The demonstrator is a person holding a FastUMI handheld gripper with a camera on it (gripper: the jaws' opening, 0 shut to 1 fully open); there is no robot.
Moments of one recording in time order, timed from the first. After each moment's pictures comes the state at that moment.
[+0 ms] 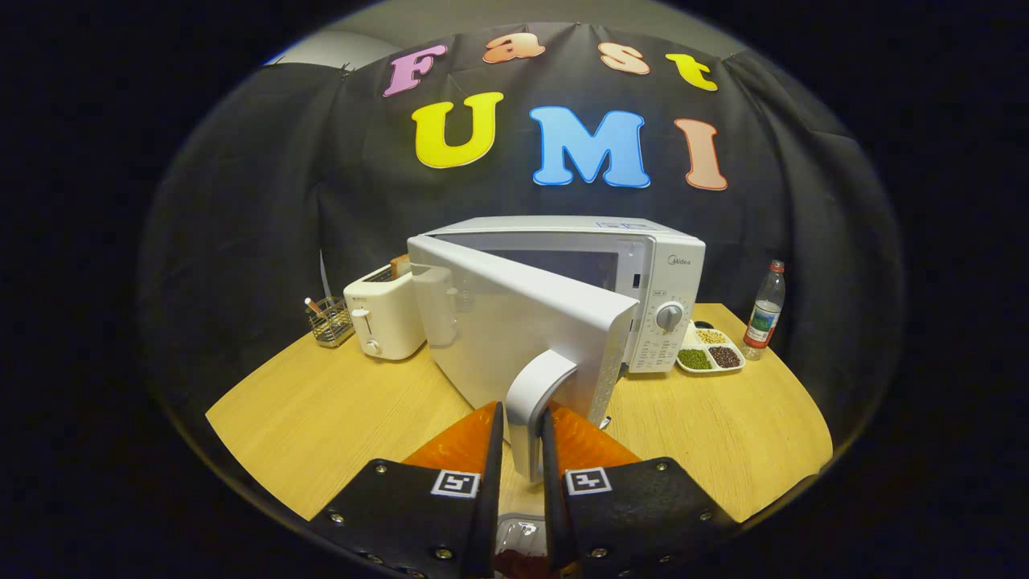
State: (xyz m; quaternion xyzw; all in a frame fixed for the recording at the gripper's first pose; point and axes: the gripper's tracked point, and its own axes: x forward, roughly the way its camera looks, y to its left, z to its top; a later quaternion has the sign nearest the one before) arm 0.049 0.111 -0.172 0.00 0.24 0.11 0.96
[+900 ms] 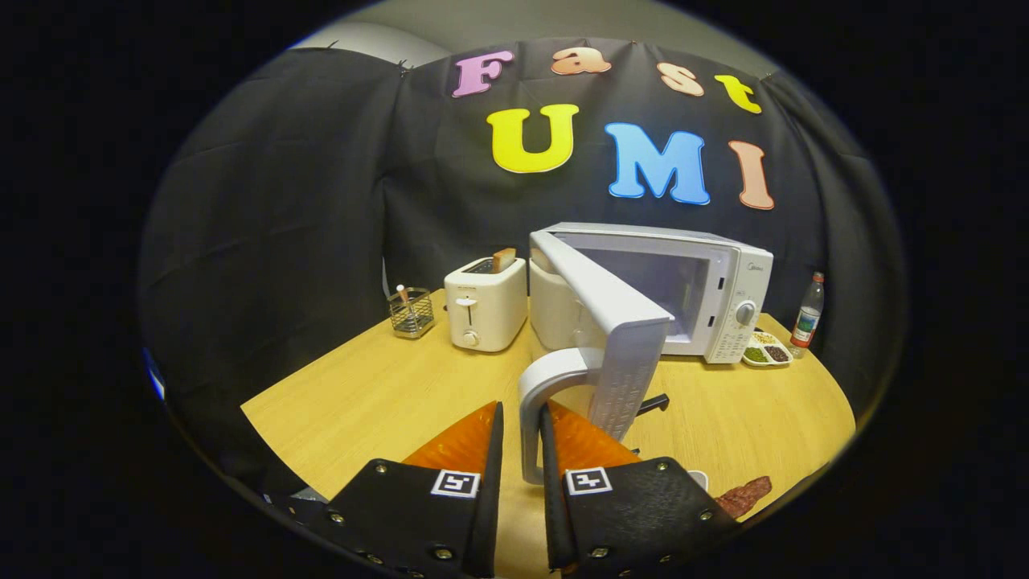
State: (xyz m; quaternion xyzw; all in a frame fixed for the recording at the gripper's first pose) arm -0.024 0.243 -0.169 -0.02 0.21 0.17 0.96
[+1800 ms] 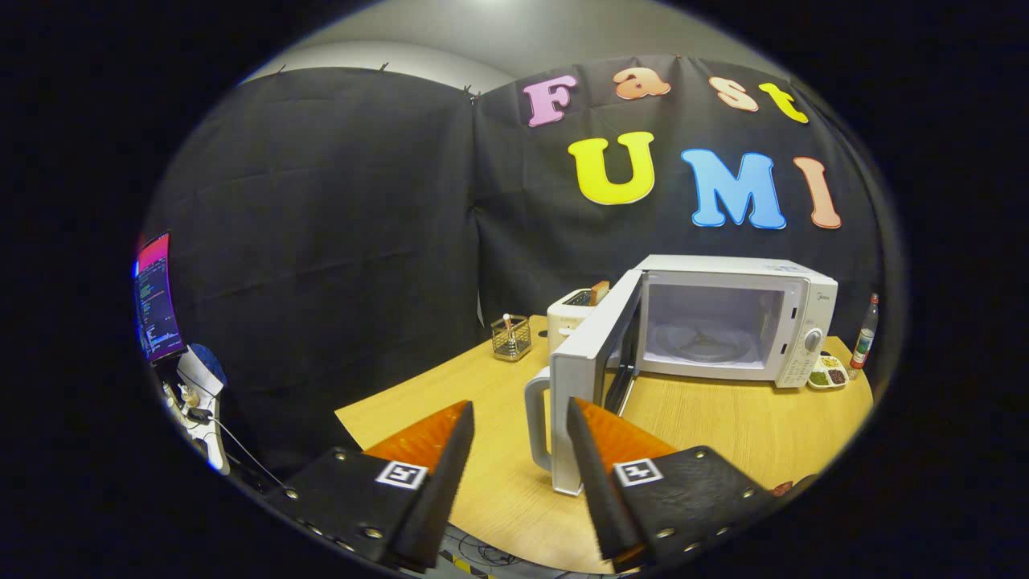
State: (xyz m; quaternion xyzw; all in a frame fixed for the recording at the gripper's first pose) arm -0.085 0.263 -0.102 0.02 0.14 0.32 0.94
